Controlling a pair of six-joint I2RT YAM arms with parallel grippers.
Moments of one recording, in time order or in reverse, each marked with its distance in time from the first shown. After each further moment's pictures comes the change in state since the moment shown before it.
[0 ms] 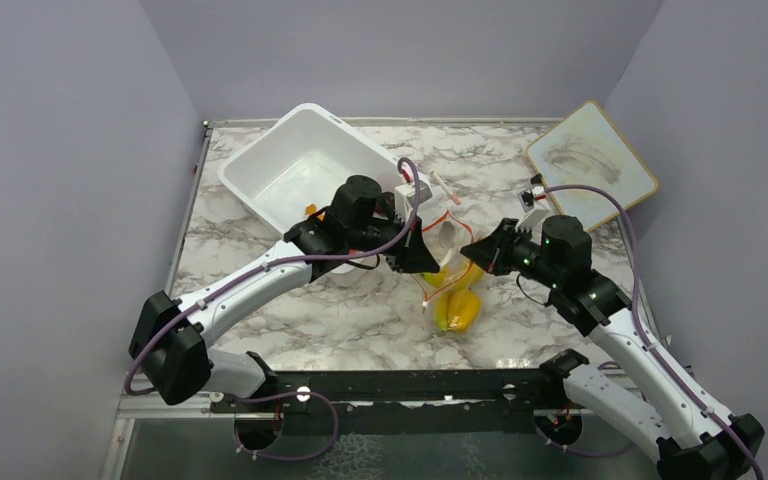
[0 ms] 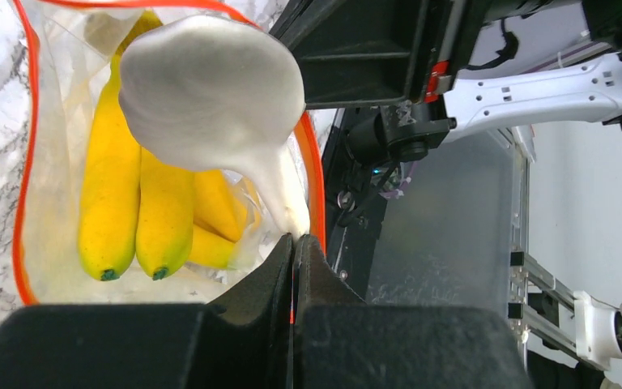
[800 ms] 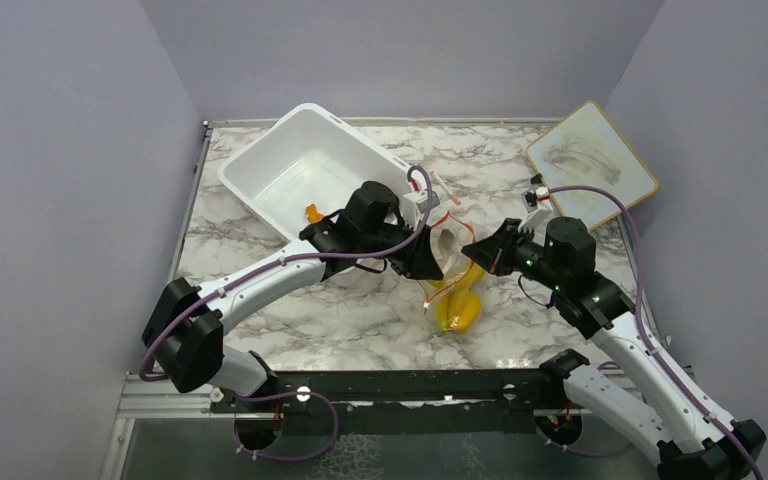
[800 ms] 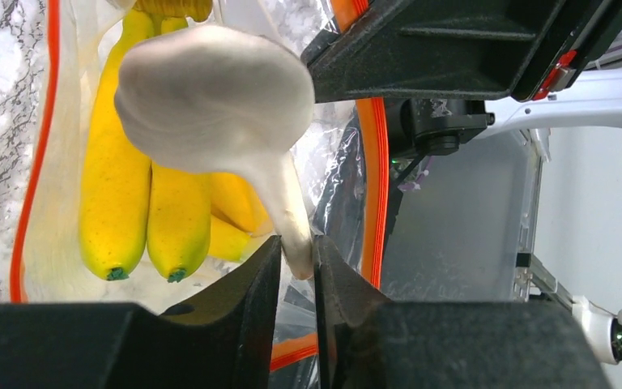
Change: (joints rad) left arm -0.029 0.095 -0.013 0.004 -0.035 -0.014; right arm 0.000 -0.024 0.000 0.005 -0.004 0.006
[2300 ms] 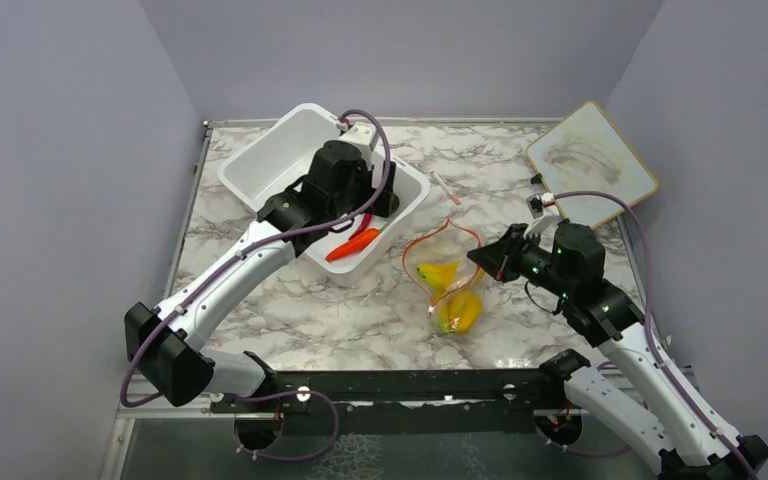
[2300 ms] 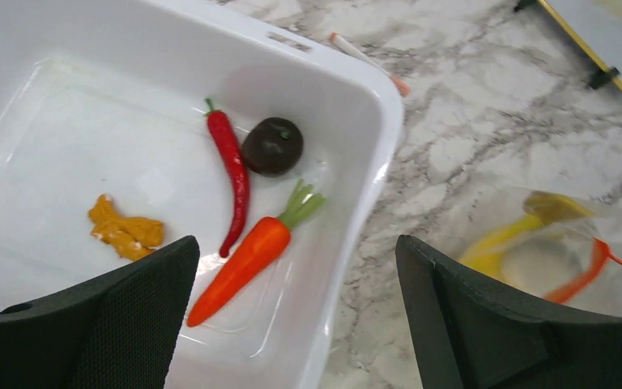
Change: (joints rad) left arm 0.097 -0.085 0.258 -0.305 -0.846 0.169; right arm 0.000 -0.074 0.000 -0.060 0.005 -0.062
